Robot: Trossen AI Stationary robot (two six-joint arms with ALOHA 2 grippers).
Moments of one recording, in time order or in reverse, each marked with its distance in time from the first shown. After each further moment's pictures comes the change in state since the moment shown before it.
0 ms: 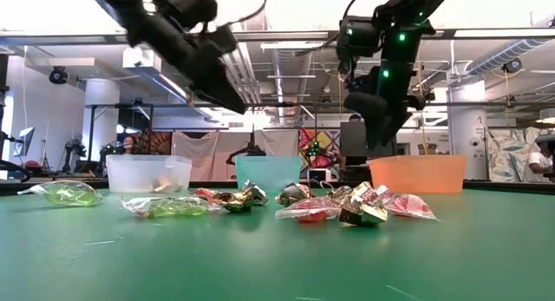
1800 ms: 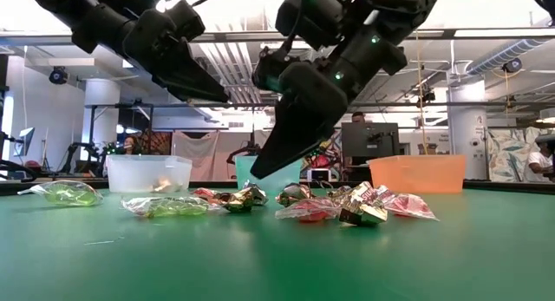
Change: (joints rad) left arm -0.220 -0.175 -0.265 0.256 -0.004 -0.139; right arm 0.427 0.399 0.081 0.774 -0.348 -0.343
